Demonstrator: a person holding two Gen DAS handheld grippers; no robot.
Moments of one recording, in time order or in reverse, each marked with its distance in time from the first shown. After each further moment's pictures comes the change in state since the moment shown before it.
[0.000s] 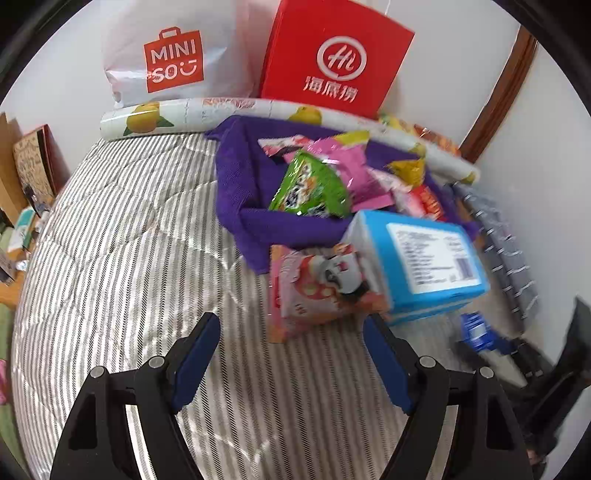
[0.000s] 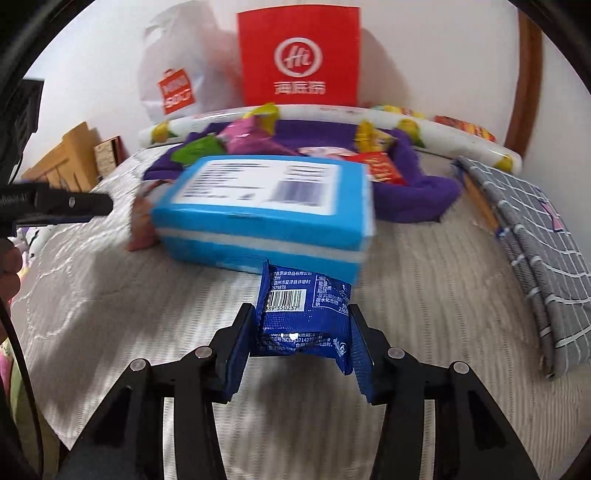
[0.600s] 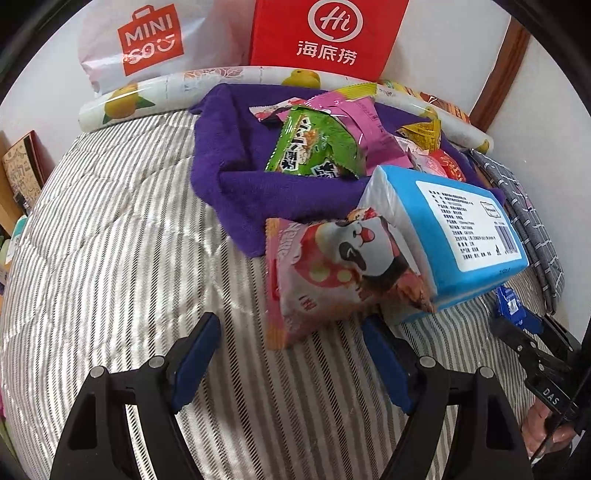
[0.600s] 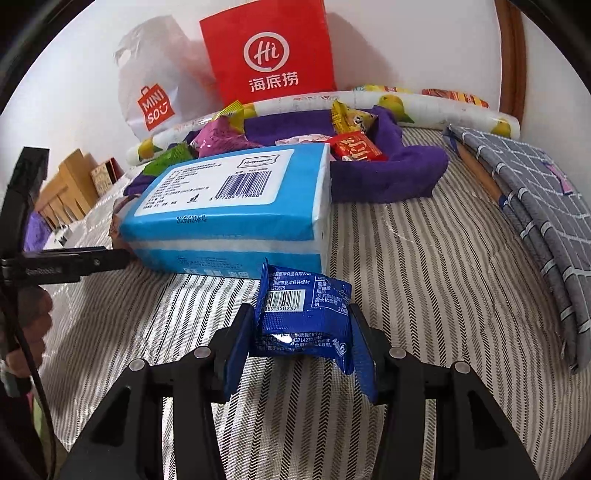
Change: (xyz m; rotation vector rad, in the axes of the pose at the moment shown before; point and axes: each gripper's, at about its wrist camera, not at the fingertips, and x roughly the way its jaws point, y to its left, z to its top) left arm 0.044 -0.007 -0.005 0.062 0.044 0.036; right arm 0.020 -0.032 -0.001 0.114 0.011 0.082
